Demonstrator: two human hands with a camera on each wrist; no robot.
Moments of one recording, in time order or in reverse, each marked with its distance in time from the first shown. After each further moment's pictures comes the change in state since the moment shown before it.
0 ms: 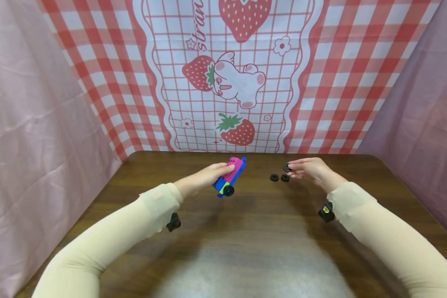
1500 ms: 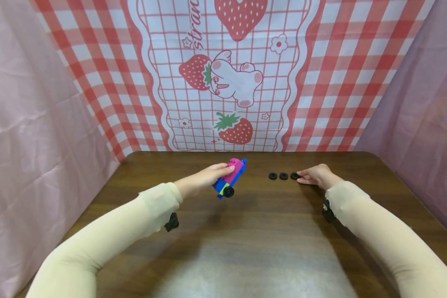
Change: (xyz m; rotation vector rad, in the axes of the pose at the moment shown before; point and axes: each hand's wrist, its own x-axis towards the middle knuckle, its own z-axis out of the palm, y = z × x) left_hand 0.001 0.002 0.006 0.047 0.007 -0.023; right_hand 0.015 0.031 -0.034 0.087 0.169 0.227
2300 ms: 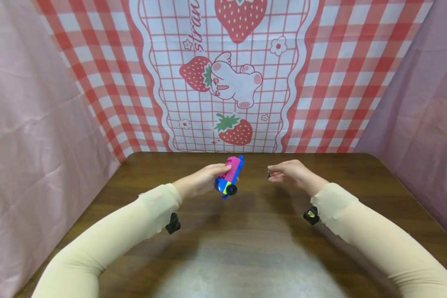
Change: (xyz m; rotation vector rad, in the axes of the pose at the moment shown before) left_hand 0.004 -0.012 -0.003 -0.366 -0.115 0.087; right_hand -0.038 -0.022 0.082 -0.085 -0.212 -0.188
